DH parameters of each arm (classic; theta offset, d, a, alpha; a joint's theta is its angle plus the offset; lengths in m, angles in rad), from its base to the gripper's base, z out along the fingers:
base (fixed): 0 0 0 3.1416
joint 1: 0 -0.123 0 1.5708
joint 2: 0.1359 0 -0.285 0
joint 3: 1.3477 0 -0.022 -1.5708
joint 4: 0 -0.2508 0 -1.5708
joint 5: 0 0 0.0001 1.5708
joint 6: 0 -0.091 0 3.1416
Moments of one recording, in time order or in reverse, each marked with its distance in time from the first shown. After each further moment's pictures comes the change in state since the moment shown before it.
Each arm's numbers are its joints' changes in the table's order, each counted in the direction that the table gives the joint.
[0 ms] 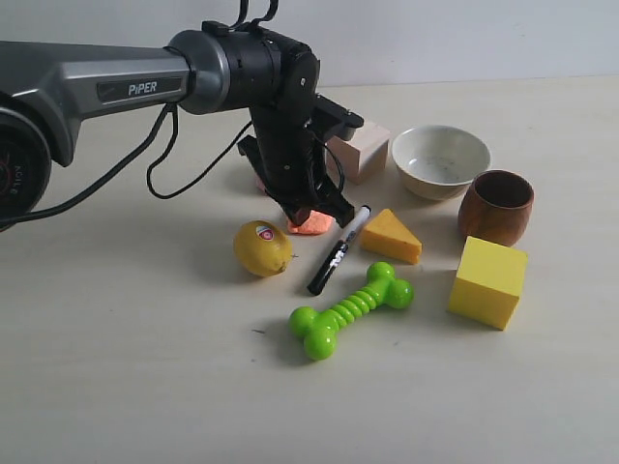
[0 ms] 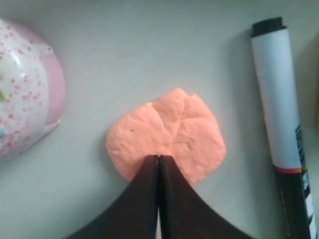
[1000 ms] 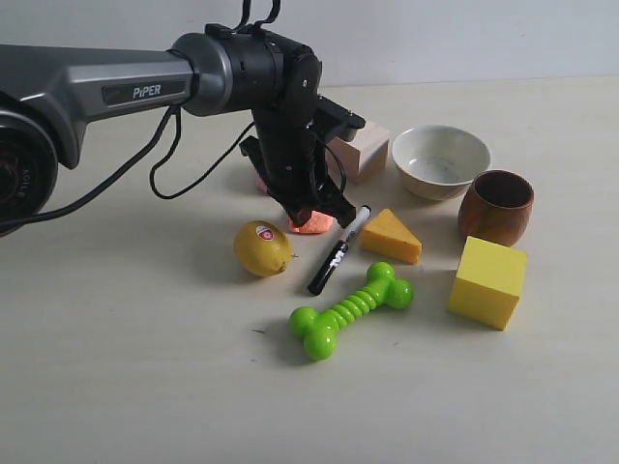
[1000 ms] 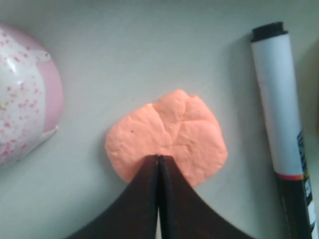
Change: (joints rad) left arm 0.000 0.022 -0.016 0.004 0.000 -0.001; right arm 0.000 0.000 0.000 0.000 0.000 0.000
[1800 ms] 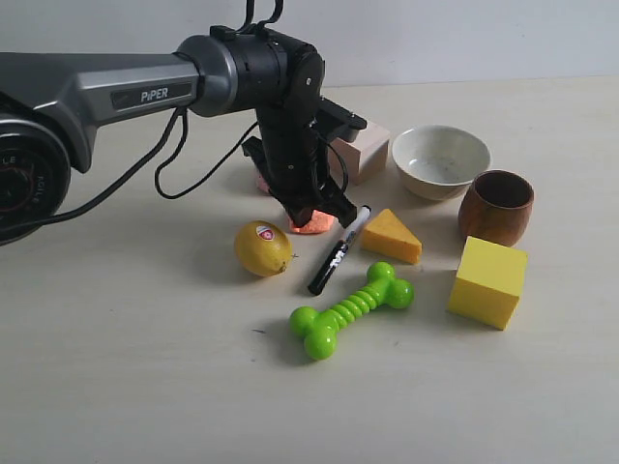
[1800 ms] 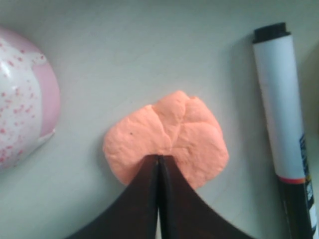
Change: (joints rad) left arm 0.000 0.058 -0.045 0.004 -0.050 -0.008; right arm 0.000 0.000 0.000 0.000 0.000 0.000
